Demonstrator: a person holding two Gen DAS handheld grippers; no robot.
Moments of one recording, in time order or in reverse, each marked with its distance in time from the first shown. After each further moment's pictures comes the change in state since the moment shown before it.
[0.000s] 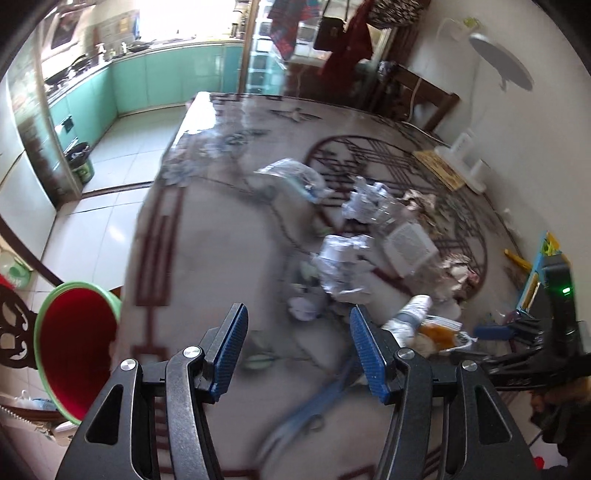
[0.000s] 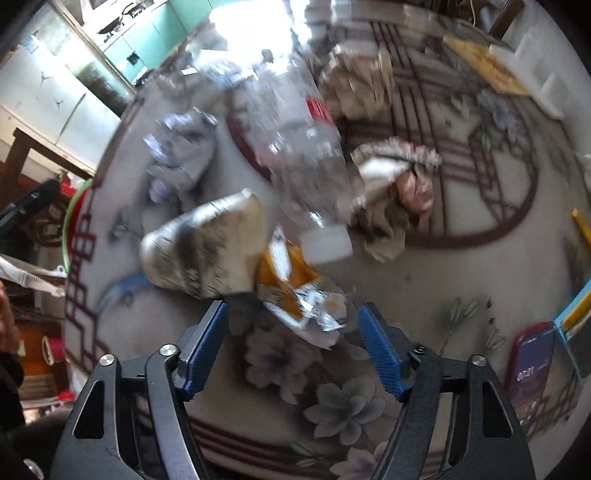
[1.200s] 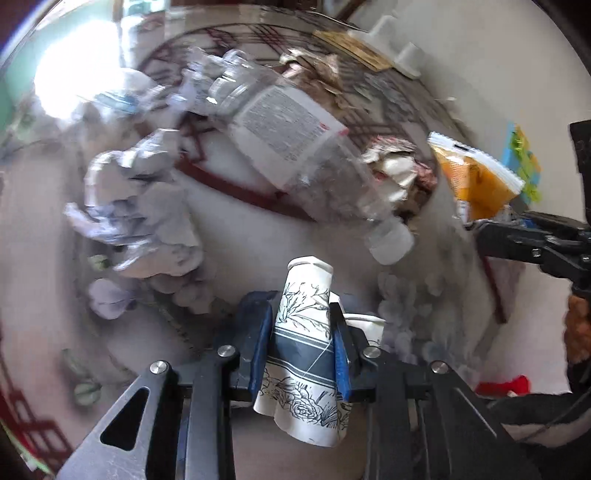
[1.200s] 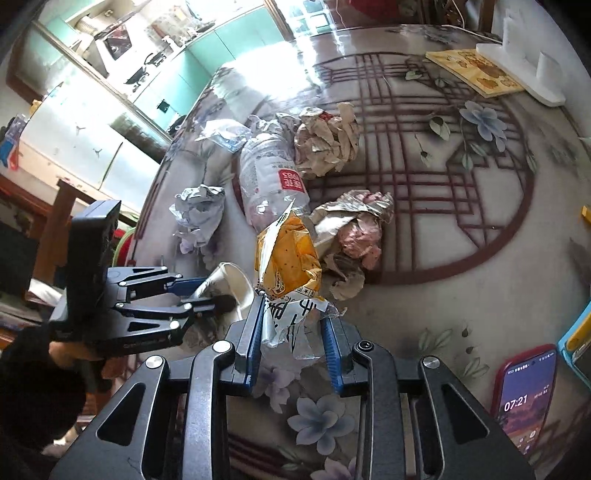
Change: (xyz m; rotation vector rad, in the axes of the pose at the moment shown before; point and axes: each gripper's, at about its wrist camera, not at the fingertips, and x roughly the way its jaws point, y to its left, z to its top) left arm 0.116 -0.096 -0.019 0.224 0.349 -0.237; right arm -0.059 -0.053 0.015 0.058 -0.171 0.209
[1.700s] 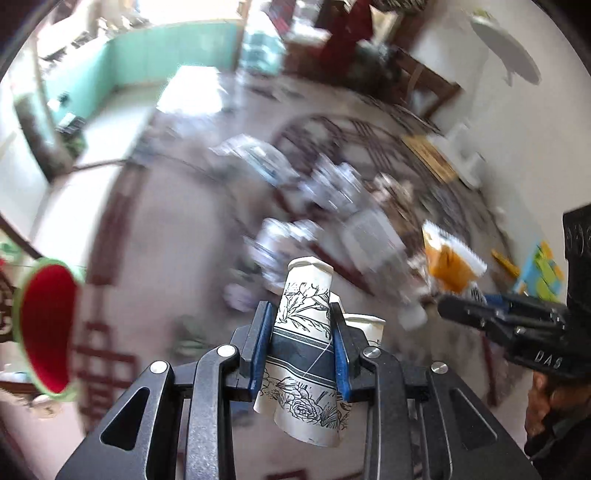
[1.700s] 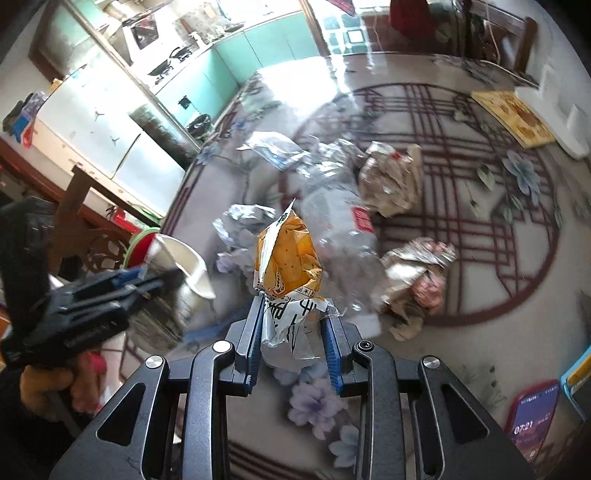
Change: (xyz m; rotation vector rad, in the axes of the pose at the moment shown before) left arm -0.130 0.028 -0.027 -0.299 -0.297 0.229; right arm 0.013 0.063 0.024 -0.102 -0.034 0.008
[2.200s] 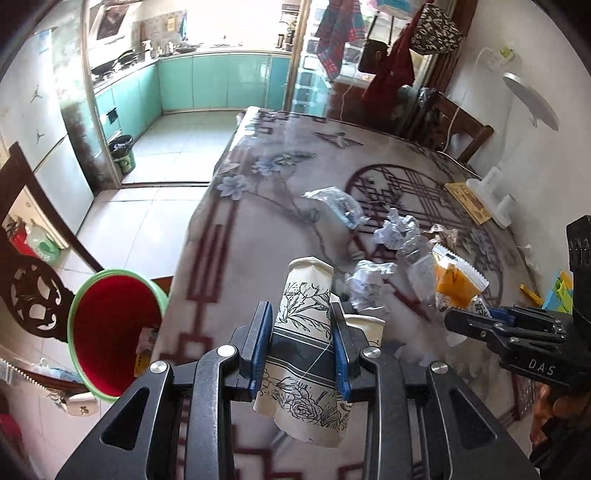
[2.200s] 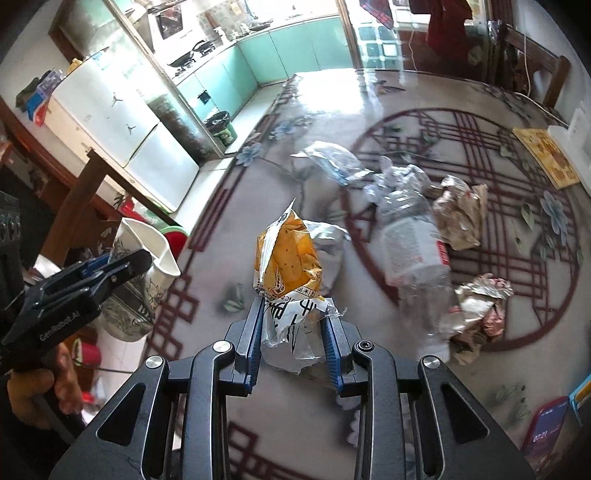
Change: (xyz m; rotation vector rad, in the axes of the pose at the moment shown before) left arm -0.048 0.067 -0.006 -0.060 -0.117 0.114; right arm 0.017 0.073 0.013 -0.081 -0.020 0.001
